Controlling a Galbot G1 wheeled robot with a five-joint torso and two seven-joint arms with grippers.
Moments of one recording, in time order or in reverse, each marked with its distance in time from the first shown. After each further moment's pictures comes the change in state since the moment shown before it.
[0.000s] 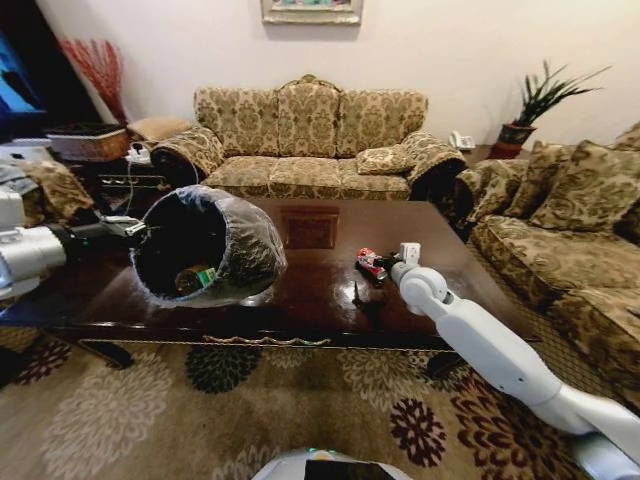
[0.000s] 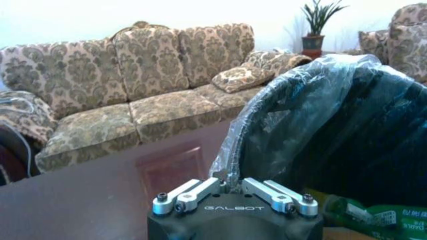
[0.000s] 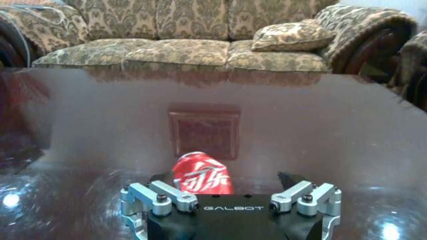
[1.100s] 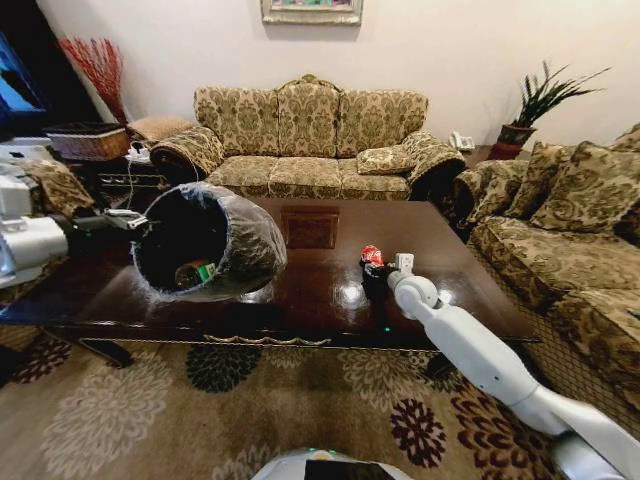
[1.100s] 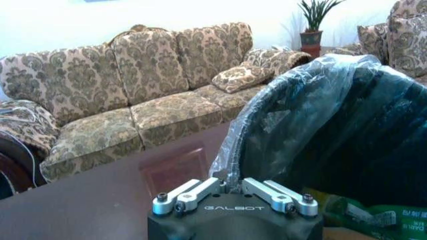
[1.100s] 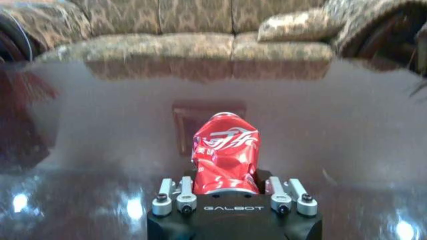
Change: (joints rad) left arm -0.012 0.070 0.009 0.028 -0.008 -0.016 0.003; right arm -0.050 0.071 0.018 -0.105 -0.104 0.065 -0.089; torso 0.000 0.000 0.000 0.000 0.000
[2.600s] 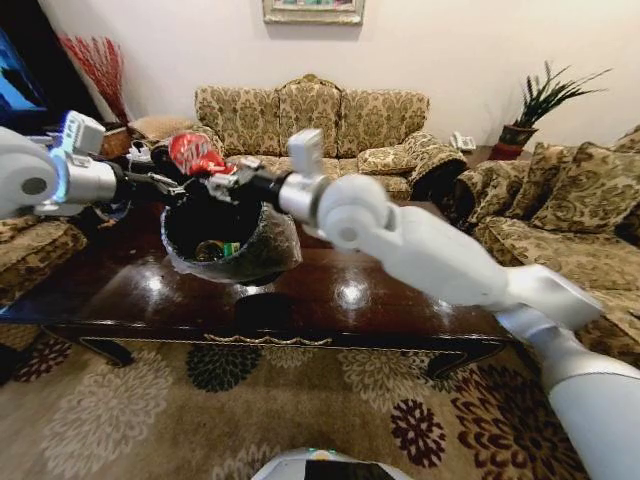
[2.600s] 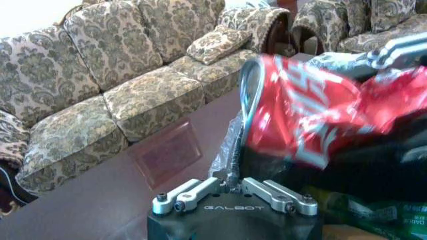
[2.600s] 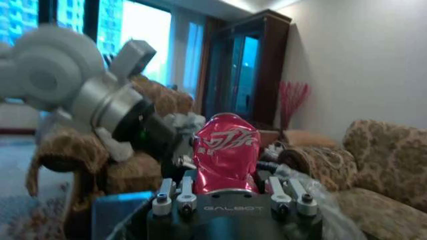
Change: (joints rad) left arm 0.040 0.454 0.054 0.157 -0.196 0.002 -0.079; right arm 0.779 0.319 -0.428 0.249 0.221 -0.055 -0.188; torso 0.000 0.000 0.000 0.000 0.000
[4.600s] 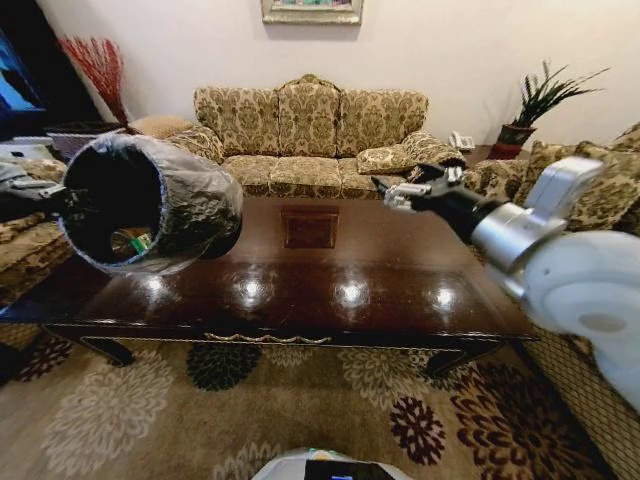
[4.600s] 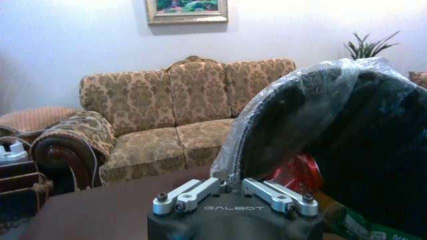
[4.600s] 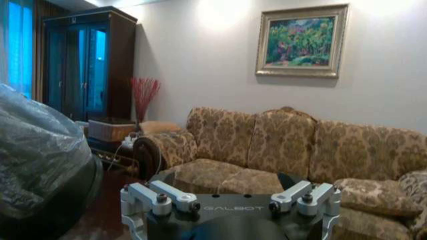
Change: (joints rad) left arm 0.003 -0.542 -0.292 -0.064 0.169 0.029 0.112; right arm -0.650 -0.703 0.773 0.568 0.178 -0.098 0.274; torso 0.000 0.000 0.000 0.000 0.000
